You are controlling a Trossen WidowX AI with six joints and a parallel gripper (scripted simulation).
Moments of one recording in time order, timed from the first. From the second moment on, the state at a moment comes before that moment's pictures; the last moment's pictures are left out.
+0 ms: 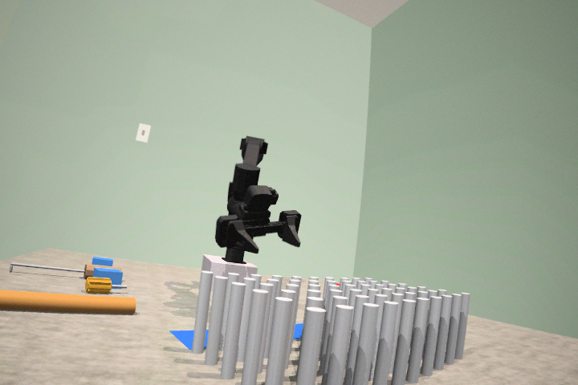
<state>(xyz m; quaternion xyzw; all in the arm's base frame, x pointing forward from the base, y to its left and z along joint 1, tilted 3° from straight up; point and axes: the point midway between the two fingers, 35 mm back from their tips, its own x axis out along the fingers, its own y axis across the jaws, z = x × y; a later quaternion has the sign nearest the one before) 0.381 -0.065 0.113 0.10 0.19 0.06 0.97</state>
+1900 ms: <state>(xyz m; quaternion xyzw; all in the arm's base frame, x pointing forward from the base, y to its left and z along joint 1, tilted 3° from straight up) 0.083 -0.452 0.048 0.50 0.48 -0.36 0.63</state>
